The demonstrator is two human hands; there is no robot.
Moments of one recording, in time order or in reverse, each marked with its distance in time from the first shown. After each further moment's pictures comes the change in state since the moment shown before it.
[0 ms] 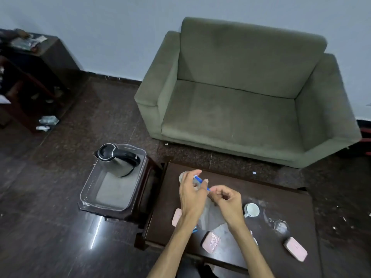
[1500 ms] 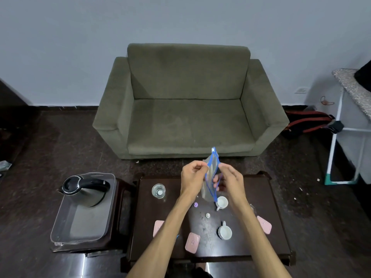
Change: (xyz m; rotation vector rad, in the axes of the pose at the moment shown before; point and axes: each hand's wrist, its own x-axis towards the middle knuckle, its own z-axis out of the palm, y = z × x) left_hand -0.023 0.123 0.082 -0.198 -0.436 -0.103; right_hand -0.022 -0.106 -0.119 0.267 0.325 0.122
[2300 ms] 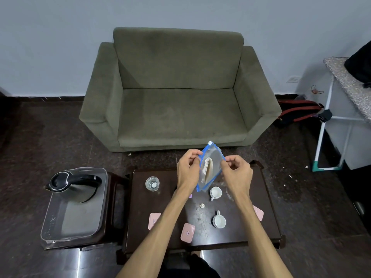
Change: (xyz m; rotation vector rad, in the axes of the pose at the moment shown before) left_hand 0.006 -0.001 0.004 0.094 0.020 0.113; right_hand 0.009 0.000 -0.015 -0.445 0.340 -0.254
